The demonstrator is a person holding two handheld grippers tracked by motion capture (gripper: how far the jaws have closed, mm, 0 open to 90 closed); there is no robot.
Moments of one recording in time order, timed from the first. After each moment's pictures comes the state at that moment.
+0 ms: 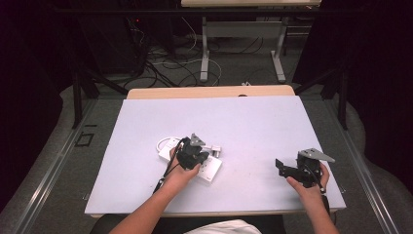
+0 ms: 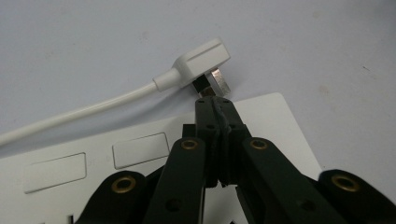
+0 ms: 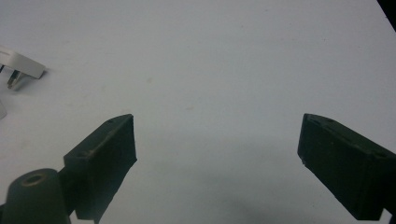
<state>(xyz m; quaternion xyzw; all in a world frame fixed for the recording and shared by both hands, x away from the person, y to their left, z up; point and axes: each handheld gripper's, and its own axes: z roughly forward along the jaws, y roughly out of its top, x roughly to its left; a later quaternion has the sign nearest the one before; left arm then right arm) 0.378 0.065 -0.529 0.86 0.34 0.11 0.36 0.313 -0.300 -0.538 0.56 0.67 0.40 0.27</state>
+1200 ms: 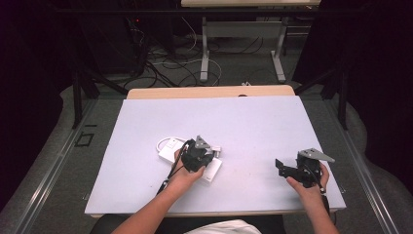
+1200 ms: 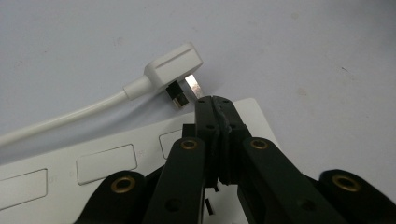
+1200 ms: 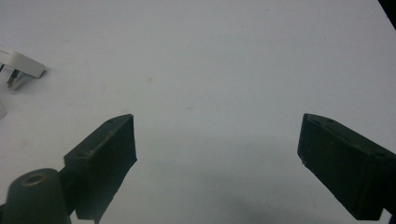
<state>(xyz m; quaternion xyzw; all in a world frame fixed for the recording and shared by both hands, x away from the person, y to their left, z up) 0.373 0.053 -0.531 0.87 0.33 0.10 0.36 0.313 -0.300 -0.539 0.56 0.67 0.40 0.27</state>
